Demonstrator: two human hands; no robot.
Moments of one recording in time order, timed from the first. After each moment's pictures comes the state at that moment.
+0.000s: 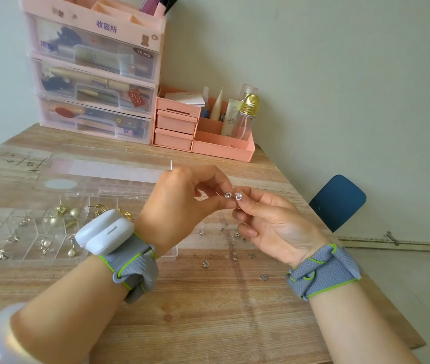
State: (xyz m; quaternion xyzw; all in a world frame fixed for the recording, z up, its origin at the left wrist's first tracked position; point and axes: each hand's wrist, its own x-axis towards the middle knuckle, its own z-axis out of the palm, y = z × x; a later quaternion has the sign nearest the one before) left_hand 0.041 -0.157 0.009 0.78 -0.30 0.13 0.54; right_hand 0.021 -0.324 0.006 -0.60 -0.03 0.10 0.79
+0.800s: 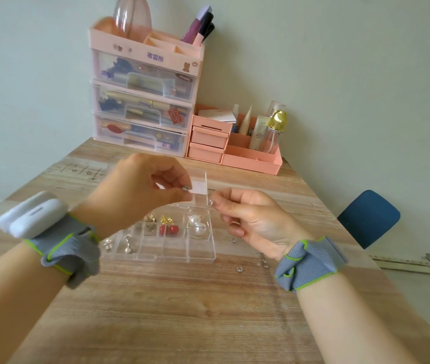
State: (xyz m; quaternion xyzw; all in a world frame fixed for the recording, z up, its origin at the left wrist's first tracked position) left_hand 0.038 -0.058 0.033 0.85 -0.24 0.14 0.46; right_hand 0.031 -0.252 0.020 -0.71 -0.07 0.11 0.69
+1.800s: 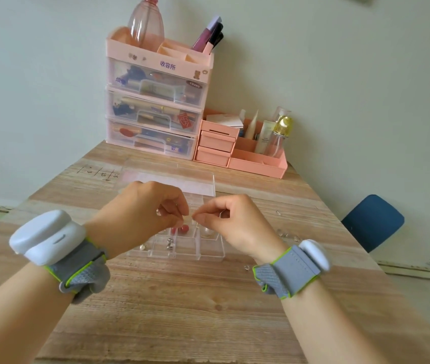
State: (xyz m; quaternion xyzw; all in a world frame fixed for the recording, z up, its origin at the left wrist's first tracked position) left_hand 0.028 -0.044 0.014 0.90 -0.24 0.09 0.35; right_hand 0.027 -0.224 0.012 -0.90 -0.12 -0.03 0.41
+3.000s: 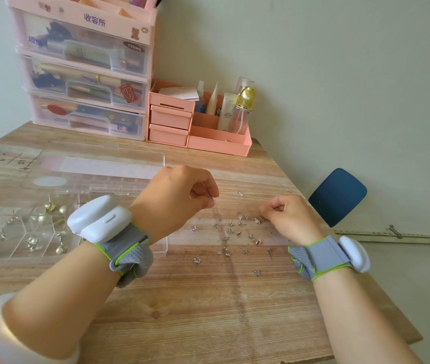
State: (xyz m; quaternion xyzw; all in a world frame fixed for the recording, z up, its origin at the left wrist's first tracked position) left_hand 0.055 -0.161 0.008 0.87 -0.29 0.08 0.39; right_hand 0.043 -0.384 -0.020 -0.93 0.12 -0.12 0.32
